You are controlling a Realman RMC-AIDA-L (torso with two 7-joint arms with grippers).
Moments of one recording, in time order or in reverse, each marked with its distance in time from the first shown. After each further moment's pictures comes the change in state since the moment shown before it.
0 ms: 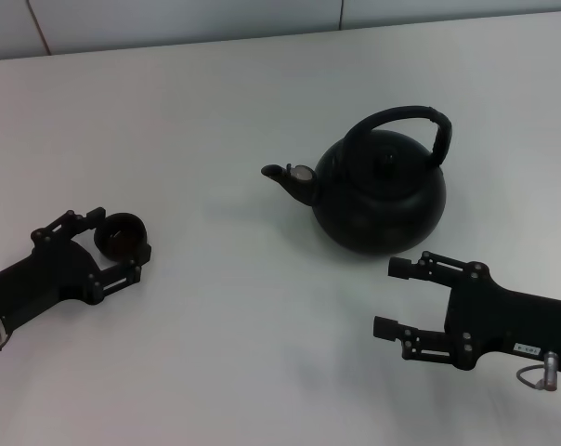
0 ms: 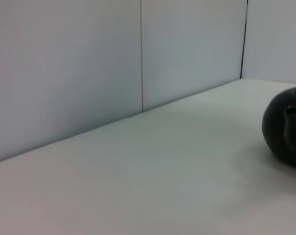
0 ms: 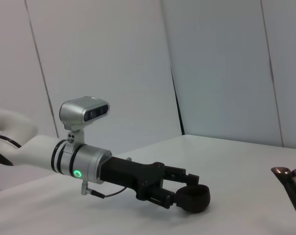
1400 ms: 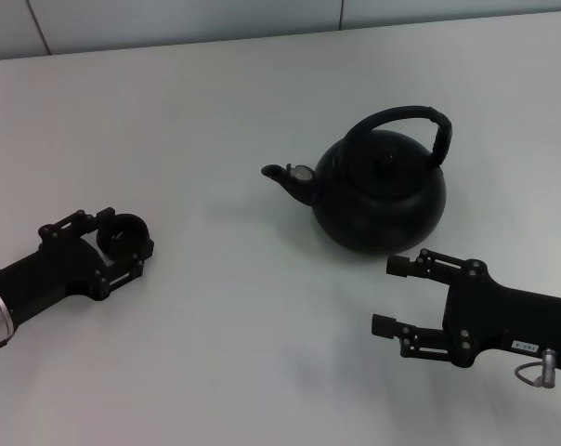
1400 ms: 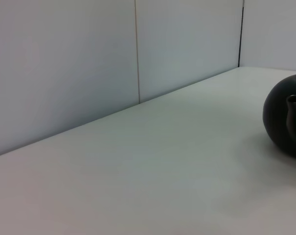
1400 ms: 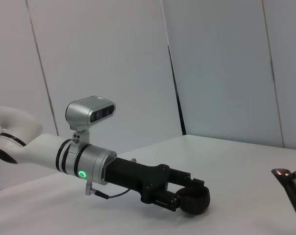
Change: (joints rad) left arm -0.022 -0.001 0.016 -0.011 -0.003 -0.038 0.002; right arm 0.007 0.000 0.000 0.000 0.000 0.003 0.000
